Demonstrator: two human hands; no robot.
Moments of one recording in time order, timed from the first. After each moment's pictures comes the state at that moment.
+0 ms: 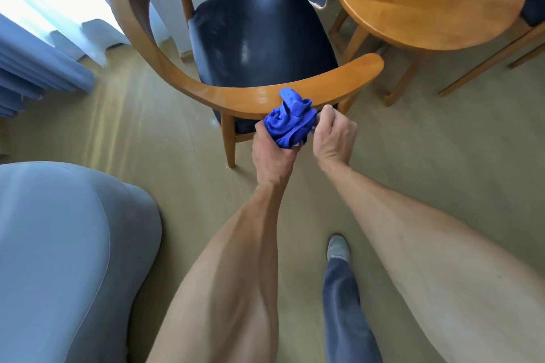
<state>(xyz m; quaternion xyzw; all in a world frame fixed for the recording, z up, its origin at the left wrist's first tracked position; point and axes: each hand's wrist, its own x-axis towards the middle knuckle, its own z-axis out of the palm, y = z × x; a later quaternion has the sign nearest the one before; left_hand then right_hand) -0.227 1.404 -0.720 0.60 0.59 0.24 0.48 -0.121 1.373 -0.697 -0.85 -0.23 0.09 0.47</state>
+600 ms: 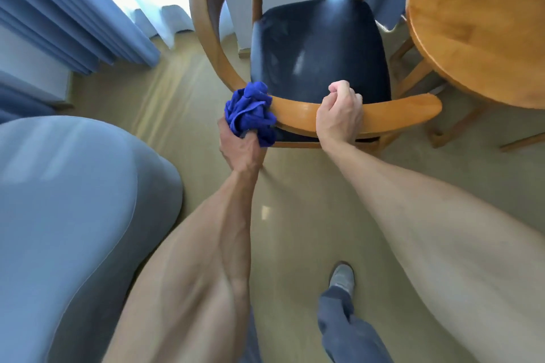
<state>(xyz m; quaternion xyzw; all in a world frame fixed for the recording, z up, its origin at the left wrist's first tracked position) -0.287 1.470 -0.693 0.39 0.72 0.40 0.41 -0.122 1.469 -0.689 -0.84 -0.38 0.07 0.37</state>
